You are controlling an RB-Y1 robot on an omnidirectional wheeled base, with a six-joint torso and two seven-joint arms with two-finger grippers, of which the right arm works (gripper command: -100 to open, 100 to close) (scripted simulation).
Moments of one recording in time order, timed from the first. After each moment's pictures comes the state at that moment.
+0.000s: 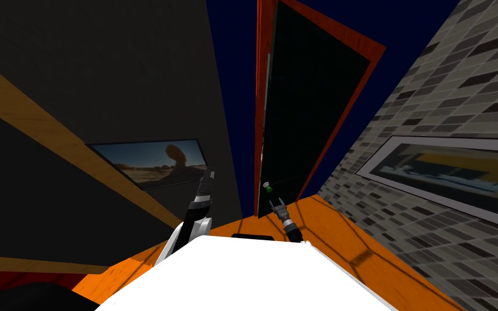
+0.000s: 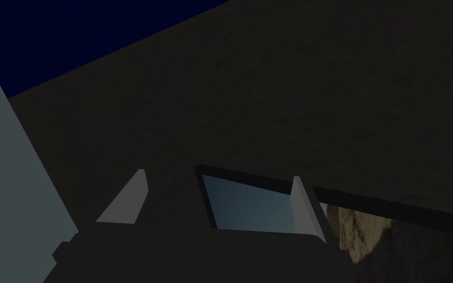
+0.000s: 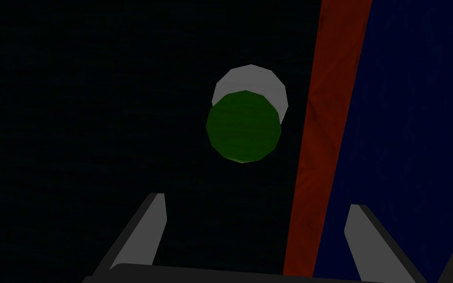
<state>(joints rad) 0.14 0.04 -0.33 -0.99 0.84 -0.93 0.97</state>
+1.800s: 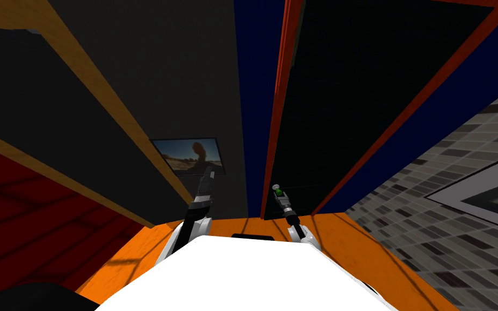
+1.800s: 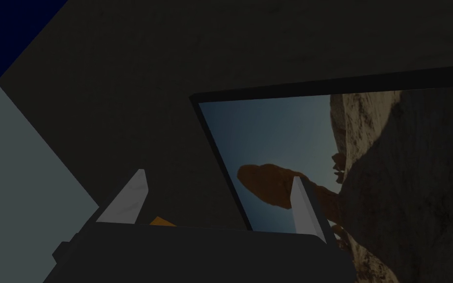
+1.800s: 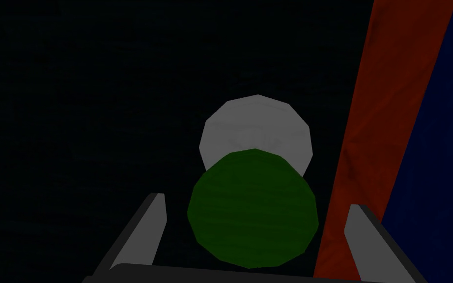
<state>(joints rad) -0.17 -0.11 -0.33 -0.56 0.47 -0.91 1.21</state>
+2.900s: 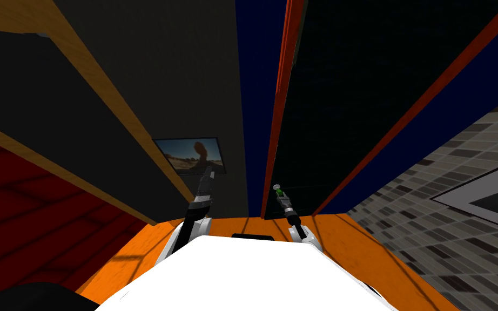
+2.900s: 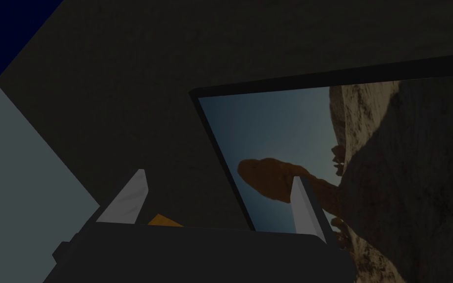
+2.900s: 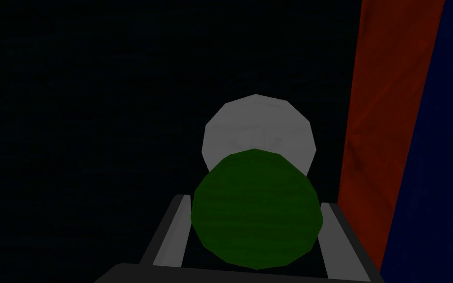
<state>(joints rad) -0.17 -0.12 -0.33 -0.57 0.45 -0.90 1.12</state>
